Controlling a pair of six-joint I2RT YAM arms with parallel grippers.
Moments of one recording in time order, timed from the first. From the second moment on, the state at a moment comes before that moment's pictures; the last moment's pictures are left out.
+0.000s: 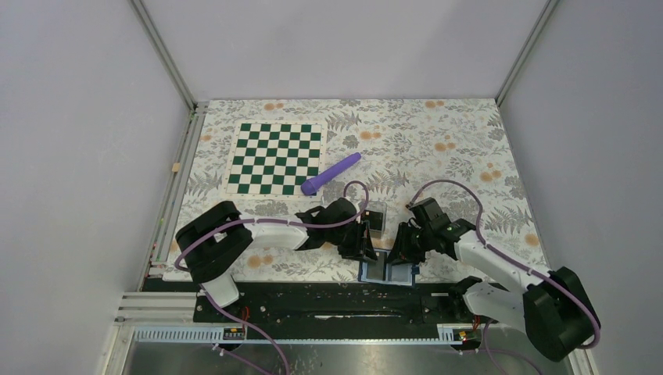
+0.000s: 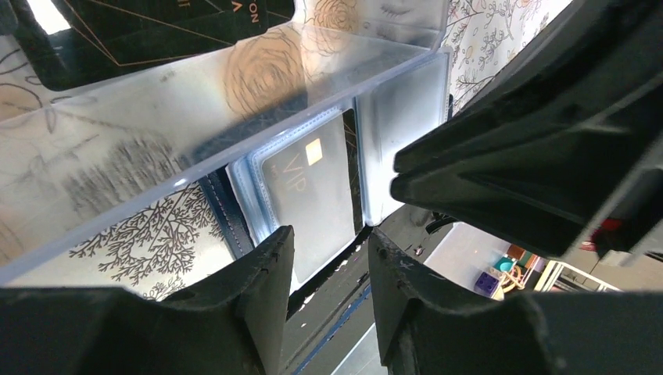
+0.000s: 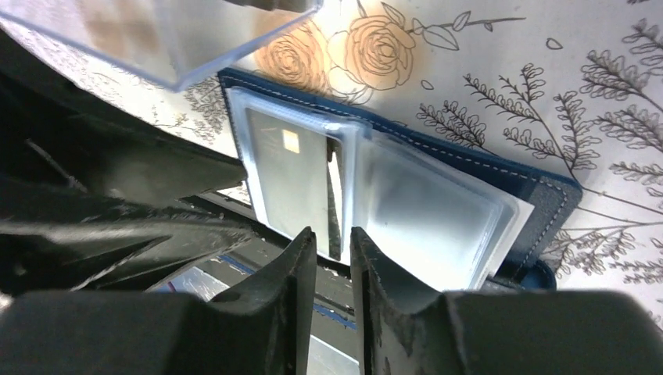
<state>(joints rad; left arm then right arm) -1.01 1.69 0.81 0.08 0.37 -0.98 0.52 1.04 0.46 -0.53 -0.37 0.75</state>
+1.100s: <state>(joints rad) -1.05 1.72 0.95 -0.12 0.30 -0.90 0.52 1.22 0.44 -0.34 -0.51 0.75</state>
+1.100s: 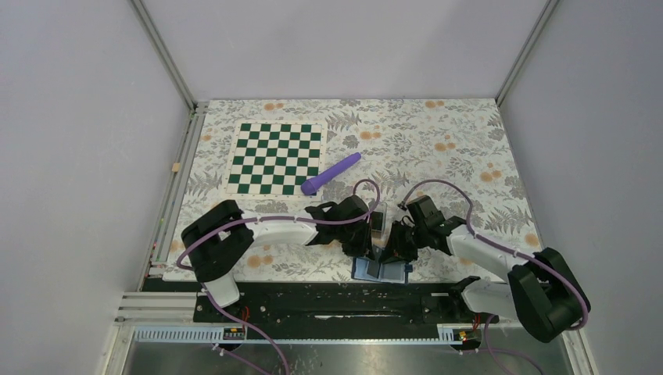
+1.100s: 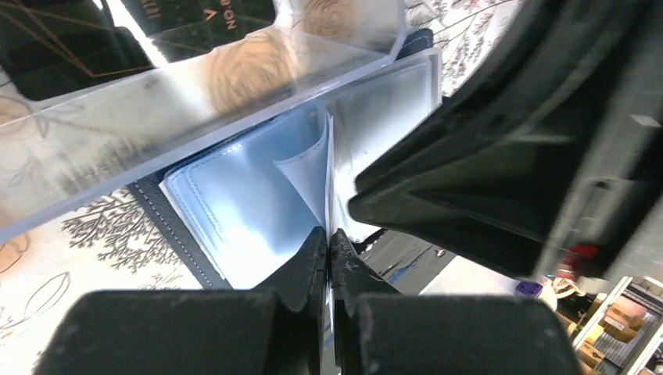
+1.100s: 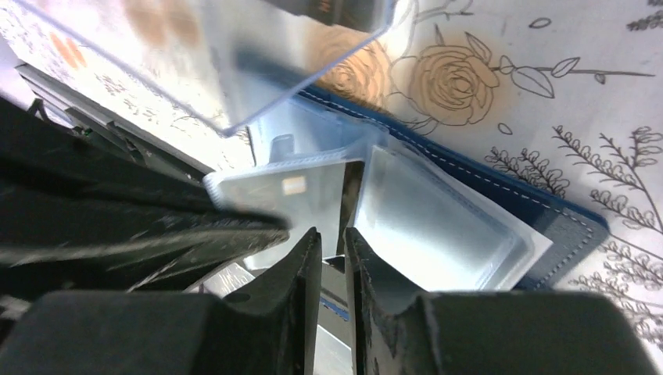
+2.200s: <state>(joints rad) -1.07 1.71 1.04 -0.38 0.25 -0.81 0.52 1.06 0.54 -0.54 -0.40 0.69</state>
